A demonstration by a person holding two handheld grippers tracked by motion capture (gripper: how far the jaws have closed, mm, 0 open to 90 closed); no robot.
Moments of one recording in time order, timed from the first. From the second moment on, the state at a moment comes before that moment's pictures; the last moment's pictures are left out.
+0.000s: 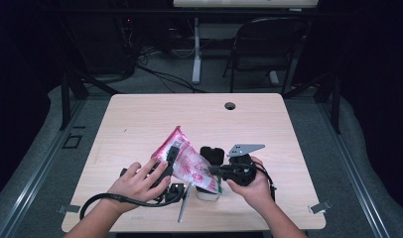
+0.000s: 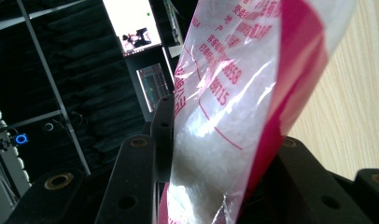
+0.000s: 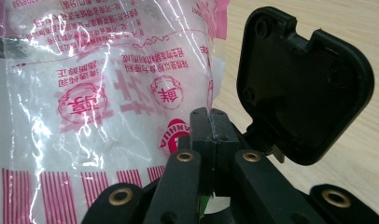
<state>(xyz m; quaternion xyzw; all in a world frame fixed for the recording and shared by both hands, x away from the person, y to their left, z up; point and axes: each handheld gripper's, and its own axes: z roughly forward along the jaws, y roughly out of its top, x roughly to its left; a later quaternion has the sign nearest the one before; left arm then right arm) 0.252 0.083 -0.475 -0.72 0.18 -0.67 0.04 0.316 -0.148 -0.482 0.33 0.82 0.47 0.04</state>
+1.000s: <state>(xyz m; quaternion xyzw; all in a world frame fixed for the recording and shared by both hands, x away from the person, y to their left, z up) 0.250 0.083 -0.472 -0.72 0.18 -0.67 0.04 0.316 -0.146 -0.483 0.33 0.82 0.47 0.04</state>
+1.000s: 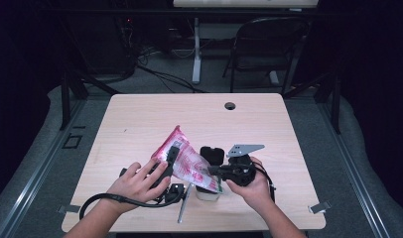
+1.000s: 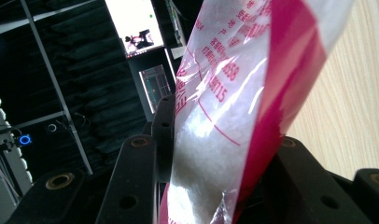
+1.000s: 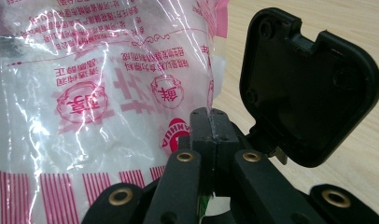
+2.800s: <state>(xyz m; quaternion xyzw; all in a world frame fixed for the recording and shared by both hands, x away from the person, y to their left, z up) 0.248 0.089 -0.475 -0.73 0.16 -0.66 0.02 0.314 -0.147 -0.480 0.33 0.82 0.47 0.04</state>
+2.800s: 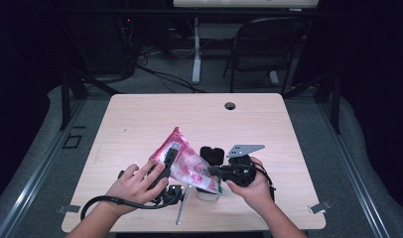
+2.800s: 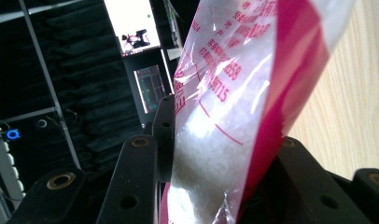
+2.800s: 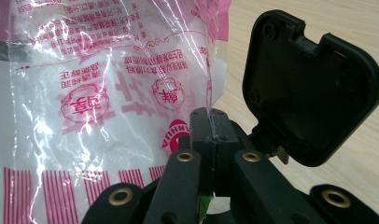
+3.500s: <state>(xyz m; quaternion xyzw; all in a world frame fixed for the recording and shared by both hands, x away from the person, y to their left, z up) 0.247 0.098 -0.489 -0.75 0.11 -0.65 -0.02 0.314 -0.143 -0.479 0.33 0.82 0.47 0.04</state>
